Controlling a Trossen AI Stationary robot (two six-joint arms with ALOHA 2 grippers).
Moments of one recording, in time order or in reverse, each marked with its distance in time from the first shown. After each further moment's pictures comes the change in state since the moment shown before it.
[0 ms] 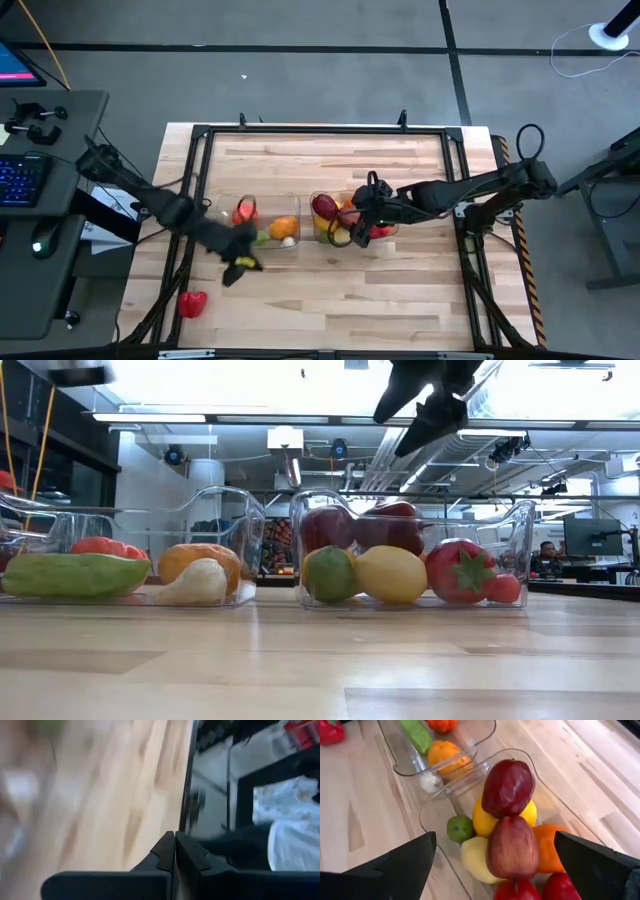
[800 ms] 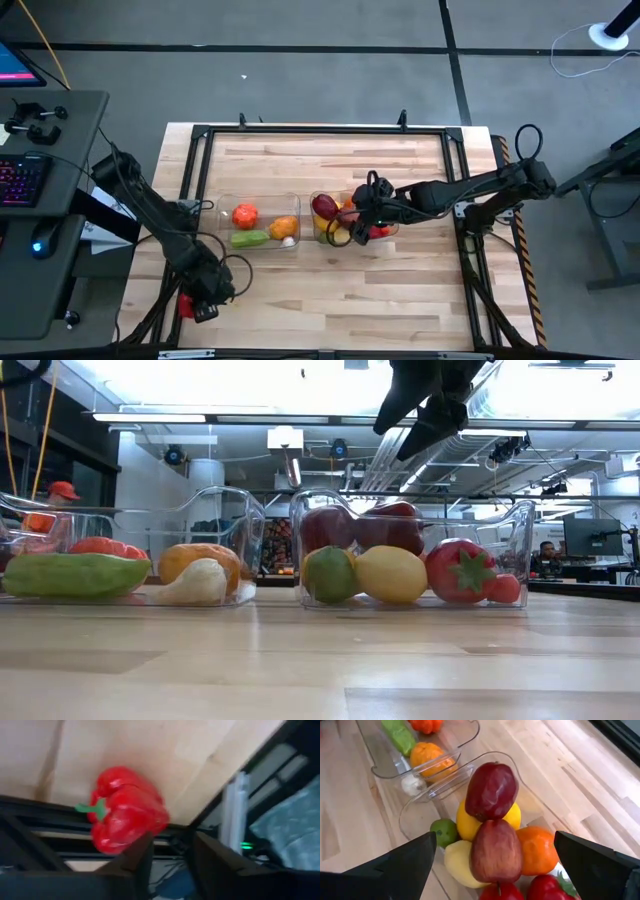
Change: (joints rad) left arm -0.283 0.283 -0.090 -0.322 0.565 -0.417; right arm -0.003 0.007 -0.002 -0.020 0.057 -0.010
